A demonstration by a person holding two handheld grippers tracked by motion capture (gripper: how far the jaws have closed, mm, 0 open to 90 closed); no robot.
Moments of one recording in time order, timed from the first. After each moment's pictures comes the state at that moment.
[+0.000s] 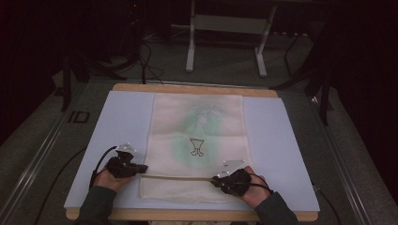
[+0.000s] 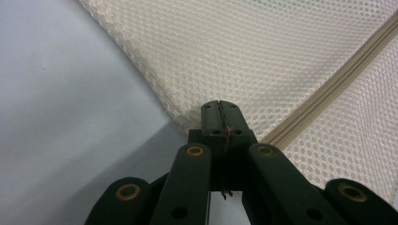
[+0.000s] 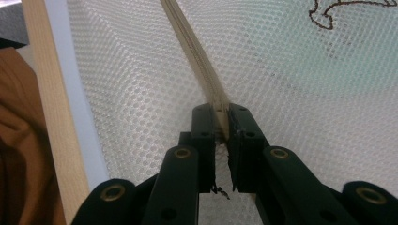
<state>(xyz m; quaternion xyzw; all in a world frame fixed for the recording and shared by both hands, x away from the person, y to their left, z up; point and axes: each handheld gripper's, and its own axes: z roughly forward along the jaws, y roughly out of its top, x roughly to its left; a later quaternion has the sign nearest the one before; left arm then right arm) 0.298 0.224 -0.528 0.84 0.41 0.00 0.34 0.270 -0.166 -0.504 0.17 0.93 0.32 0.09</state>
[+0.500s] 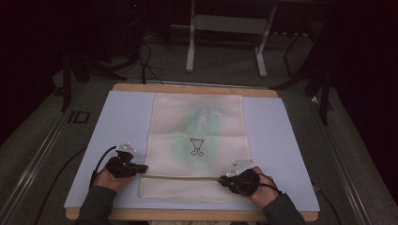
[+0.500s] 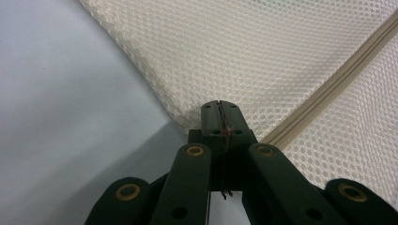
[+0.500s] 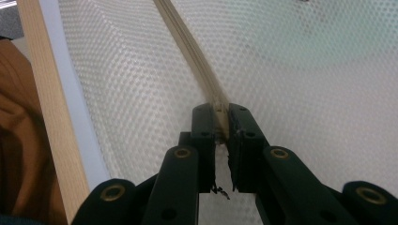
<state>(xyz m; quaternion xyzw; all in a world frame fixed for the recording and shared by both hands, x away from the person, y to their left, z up) 0.298 0.224 -0.528 0.84 0.42 0.00 0.34 0.270 -0.190 -0.501 0.19 0.93 0.32 0.09</state>
